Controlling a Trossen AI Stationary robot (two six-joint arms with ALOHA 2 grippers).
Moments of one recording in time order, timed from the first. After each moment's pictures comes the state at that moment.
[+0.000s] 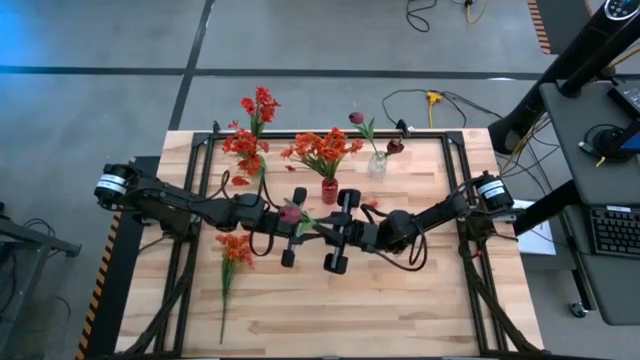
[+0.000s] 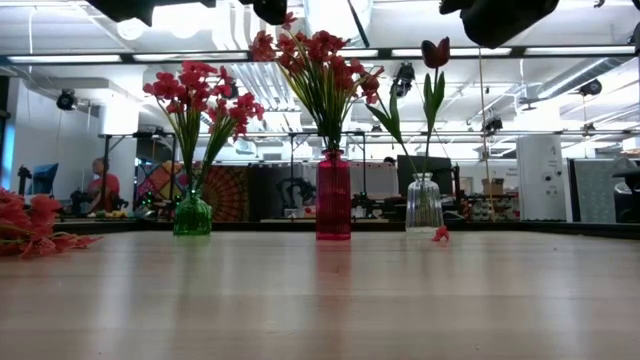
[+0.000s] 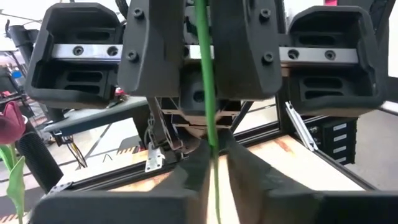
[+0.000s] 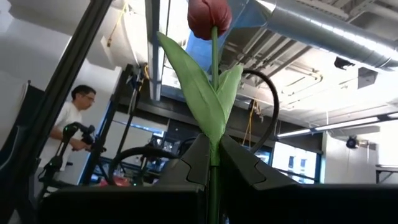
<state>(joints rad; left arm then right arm) -0.17 1.42 0.79 0.66 0.01 0.23 0.25 1.87 1.04 1.52 0.21 -0.50</state>
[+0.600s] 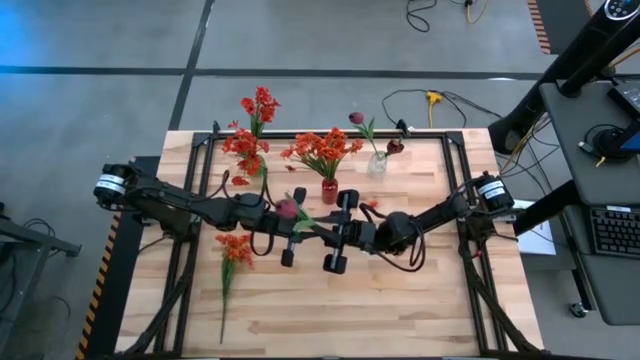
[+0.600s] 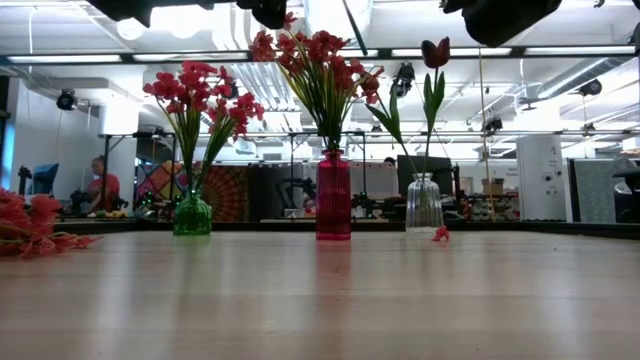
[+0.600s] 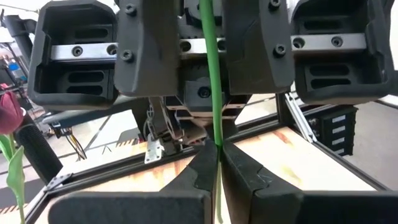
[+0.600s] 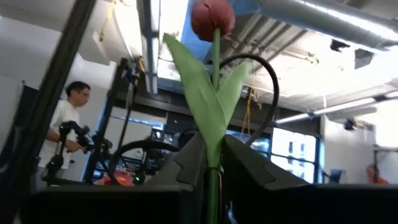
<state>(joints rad) -0.17 1.41 0.79 0.61 0.01 0.22 0.26 1.87 1.04 1.50 0.25 -0.45</state>
